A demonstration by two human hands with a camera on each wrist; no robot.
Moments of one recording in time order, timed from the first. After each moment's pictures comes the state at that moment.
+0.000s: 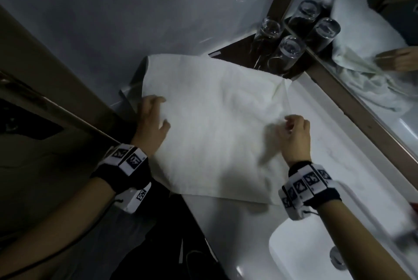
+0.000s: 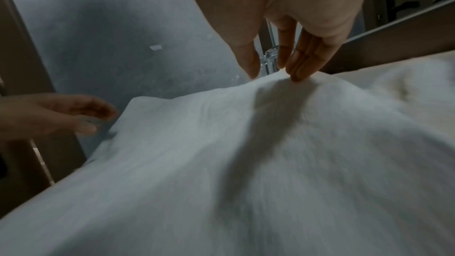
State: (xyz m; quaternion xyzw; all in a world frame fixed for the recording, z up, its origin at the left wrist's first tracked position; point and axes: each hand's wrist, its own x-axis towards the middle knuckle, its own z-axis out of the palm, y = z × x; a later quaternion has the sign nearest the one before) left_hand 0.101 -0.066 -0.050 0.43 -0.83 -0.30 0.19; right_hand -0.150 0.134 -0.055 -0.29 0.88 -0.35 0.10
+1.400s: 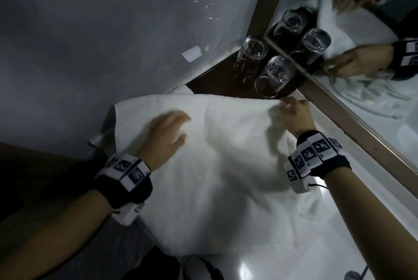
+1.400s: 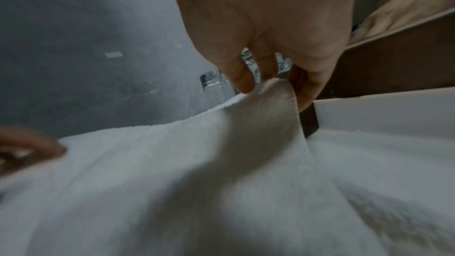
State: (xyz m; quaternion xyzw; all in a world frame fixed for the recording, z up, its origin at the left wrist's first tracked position) left_hand 0.006 -0.127 -0.045 0.23 -0.93 -0.28 0.07; right_hand -0.264 0.039 -0.041 -0.21 0.92 -0.27 0.21
